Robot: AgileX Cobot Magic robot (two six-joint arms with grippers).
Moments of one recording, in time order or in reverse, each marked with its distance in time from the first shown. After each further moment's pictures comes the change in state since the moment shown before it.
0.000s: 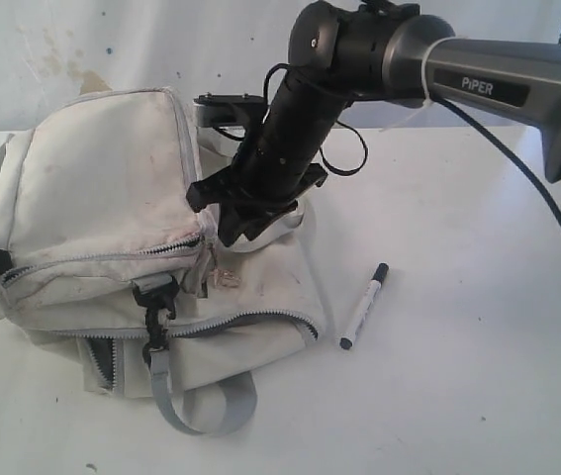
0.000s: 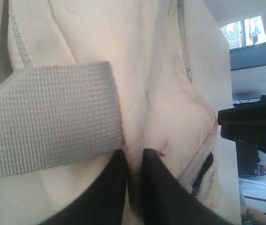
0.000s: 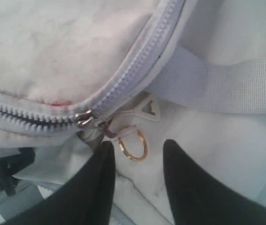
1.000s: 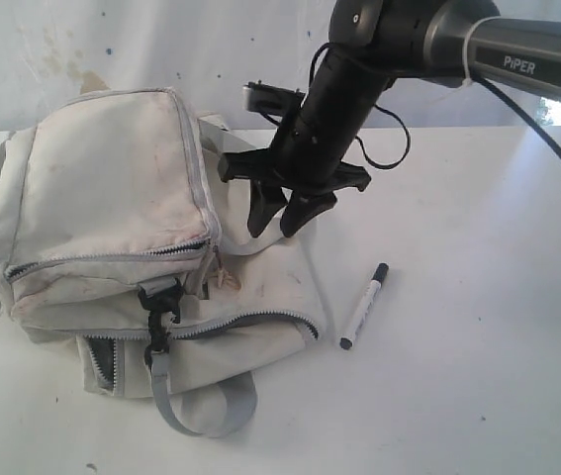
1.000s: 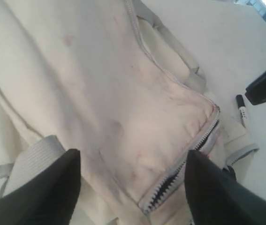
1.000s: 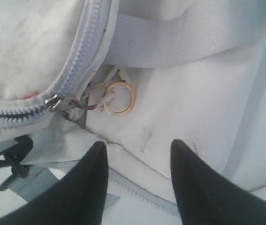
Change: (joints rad) left arm -0.024 -0.374 -0.051 0.172 -0.088 0.216; right arm -0.079 -0.028 0.000 0.011 0.117 0.199
